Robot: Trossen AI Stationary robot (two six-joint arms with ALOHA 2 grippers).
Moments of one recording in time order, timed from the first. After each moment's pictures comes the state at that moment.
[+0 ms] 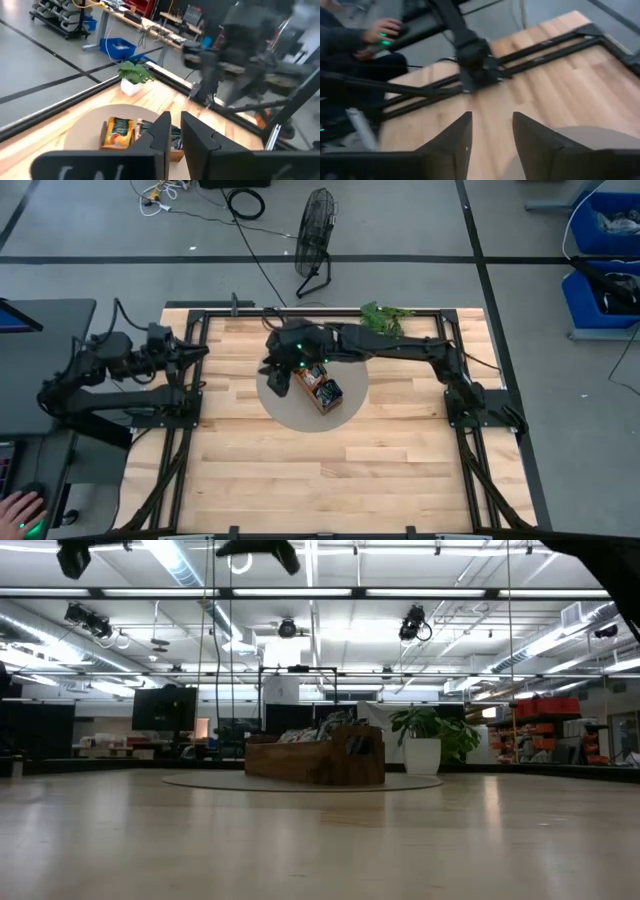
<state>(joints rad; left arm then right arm) 0.15 0.28 0.85 -0.71 -0.21 -0.41 -0.02 2.16 2.34 -0.73 -0.02 0.33</state>
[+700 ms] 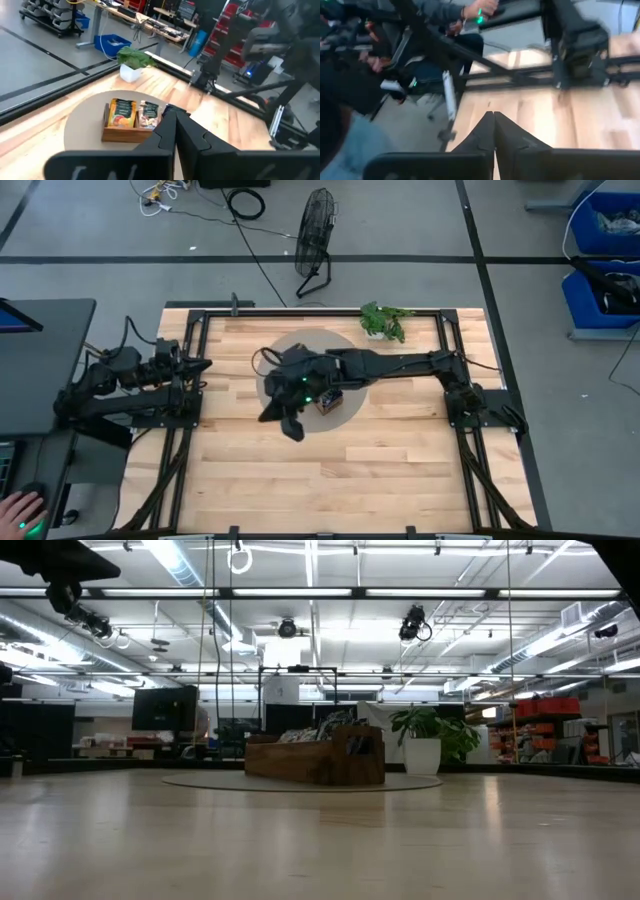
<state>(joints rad) 0.15 0.03 0.61 -0.72 -0.17 -0.38 0.11 2.14 2.29 -0.64 -0.30 0.26</state>
